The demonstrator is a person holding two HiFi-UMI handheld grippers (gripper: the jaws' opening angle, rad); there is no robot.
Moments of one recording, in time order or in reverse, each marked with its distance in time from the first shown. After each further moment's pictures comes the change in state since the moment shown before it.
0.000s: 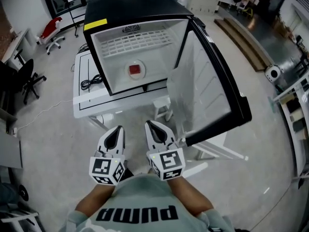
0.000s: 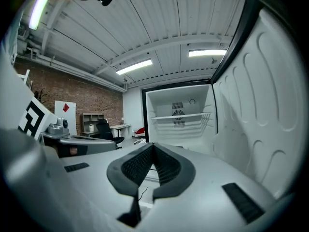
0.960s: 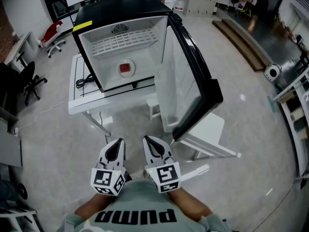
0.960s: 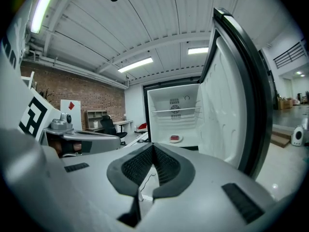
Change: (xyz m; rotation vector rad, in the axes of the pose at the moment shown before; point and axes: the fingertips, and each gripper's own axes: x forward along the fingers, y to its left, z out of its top) left arm -0.040 -0.098 -0.040 0.024 0.036 -0.009; right arm -0.104 -0.011 -0.042 0.002 0.050 0.025
